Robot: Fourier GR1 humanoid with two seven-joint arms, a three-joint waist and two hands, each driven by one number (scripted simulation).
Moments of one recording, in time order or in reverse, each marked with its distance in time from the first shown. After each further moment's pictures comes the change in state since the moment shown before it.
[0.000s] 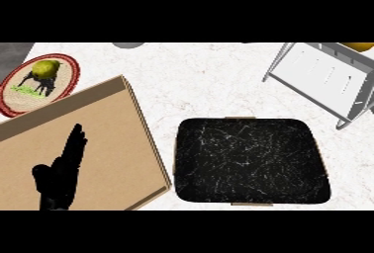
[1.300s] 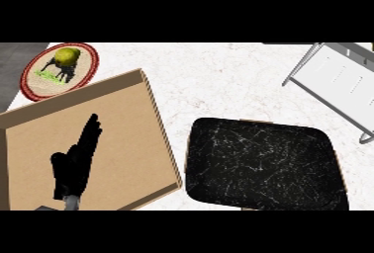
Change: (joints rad) left arm -0.097 -0.027 -0.035 0.047 -0.024 -0.044 0.013; right arm -0.515 0.462 0.541 -0.055 0.318 -0.171 0.146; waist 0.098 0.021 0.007
